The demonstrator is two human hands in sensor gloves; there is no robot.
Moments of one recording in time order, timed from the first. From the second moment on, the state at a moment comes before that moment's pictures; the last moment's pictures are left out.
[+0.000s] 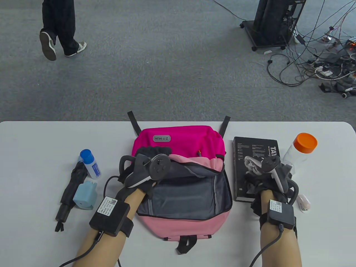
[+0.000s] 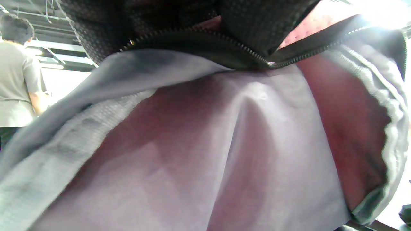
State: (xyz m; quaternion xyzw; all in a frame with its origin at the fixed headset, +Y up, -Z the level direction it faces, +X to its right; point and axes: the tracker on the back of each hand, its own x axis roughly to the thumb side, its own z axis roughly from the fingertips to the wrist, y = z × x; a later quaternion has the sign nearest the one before) left_hand -0.114 -0.614 -0.363 0.11 -0.18 0.04 0.98; right_hand 0.296 -0.760 -0.398 -0.29 0.12 0.94 0.14
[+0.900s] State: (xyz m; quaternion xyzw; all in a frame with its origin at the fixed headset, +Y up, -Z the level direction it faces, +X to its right) left_hand -0.114 -0.617 -0.361 0.11 -0.18 0.05 0.98; right_hand 0.187 -0.658 -0.361 -0.09 -0.04 0.94 -0.34
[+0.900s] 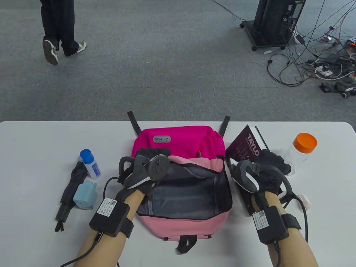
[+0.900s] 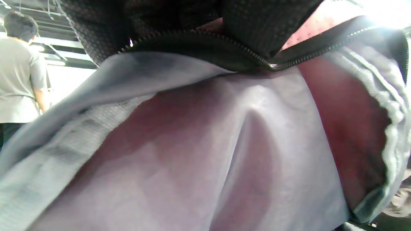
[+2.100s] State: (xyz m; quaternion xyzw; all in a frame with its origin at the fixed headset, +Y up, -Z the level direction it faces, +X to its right) left_hand -0.086 -0.570 -0.359 0.15 -0.17 0.09 0.97; right_hand 0.214 -0.682 -0.266 0.05 0.17 0.89 0.42
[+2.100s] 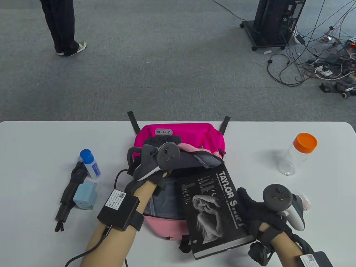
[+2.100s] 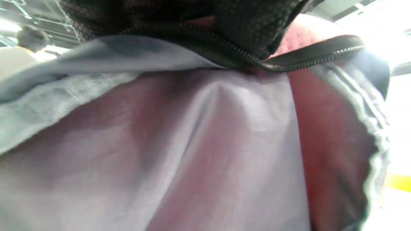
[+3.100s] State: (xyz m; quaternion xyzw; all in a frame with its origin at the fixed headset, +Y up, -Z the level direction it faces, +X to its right) left_hand -0.082 -0.570 -0.341 0.15 -0.24 0.06 0.96; right_hand 0.193 -0.731 -0.318 -0.03 0.15 0.84 0.51
